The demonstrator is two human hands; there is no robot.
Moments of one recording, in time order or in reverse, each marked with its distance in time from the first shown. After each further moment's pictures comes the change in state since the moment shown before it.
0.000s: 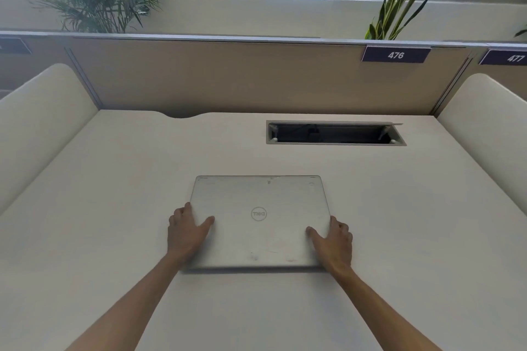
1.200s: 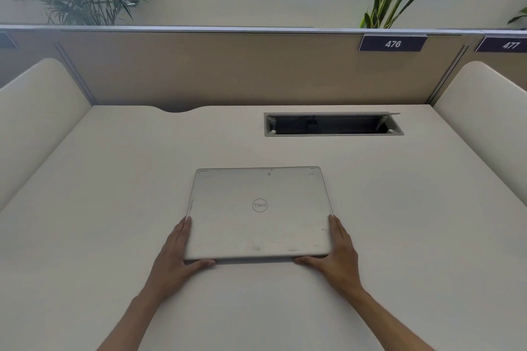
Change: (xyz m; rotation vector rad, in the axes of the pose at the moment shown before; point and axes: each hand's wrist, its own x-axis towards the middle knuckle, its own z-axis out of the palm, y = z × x) left_hand -0.045 -0.074 -0.016 0.029 -0.144 0.404; right_hand -0.030 0.048 0.006 0.024 0.012 -0.280
